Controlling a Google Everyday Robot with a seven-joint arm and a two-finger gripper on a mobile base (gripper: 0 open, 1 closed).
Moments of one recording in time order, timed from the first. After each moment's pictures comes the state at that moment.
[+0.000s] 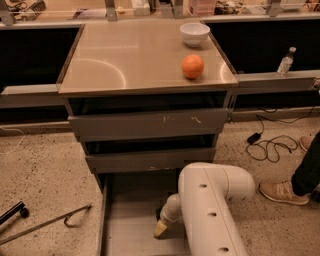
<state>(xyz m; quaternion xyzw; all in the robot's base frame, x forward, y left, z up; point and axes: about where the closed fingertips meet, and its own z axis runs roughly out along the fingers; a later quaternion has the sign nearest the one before) 0.559 -0.013 0.100 -0.52 0.83 0.13 0.12</state>
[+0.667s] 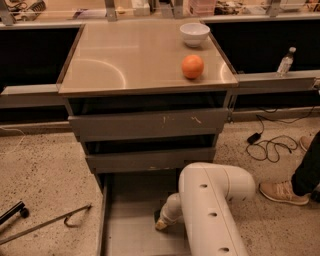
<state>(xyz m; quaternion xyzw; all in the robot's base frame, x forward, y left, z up) 0.558 -0.013 0.100 -0.52 0.83 0.13 0.12</state>
